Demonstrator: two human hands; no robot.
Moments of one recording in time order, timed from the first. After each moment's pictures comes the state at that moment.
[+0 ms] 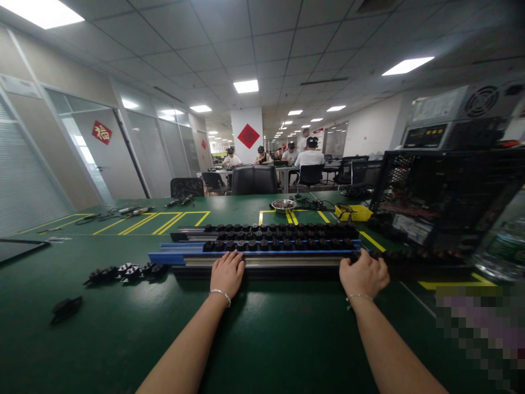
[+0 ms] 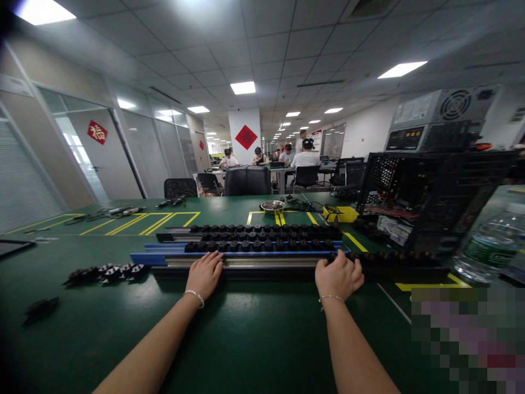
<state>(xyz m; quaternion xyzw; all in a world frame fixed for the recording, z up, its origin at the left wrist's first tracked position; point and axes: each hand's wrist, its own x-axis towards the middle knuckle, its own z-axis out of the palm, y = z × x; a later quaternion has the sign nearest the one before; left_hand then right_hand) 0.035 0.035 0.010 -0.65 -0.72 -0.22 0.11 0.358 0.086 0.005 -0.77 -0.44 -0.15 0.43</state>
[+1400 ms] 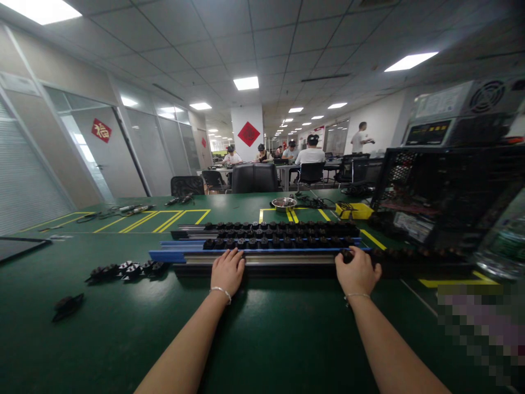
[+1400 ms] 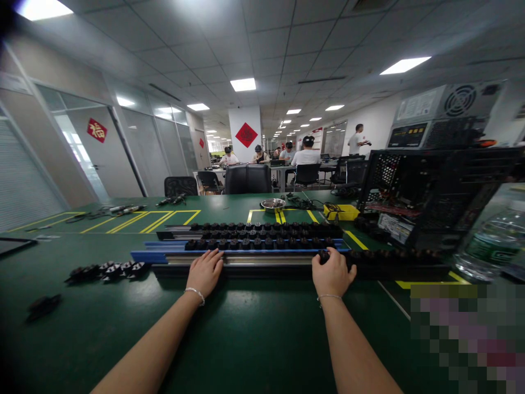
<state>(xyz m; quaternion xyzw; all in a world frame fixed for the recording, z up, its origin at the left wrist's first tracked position) 0.036 0.036 0.010 -0.65 -0.72 -0.22 0.12 0.354 0.088 0.006 -0.74 -0.50 -0.10 0.44</state>
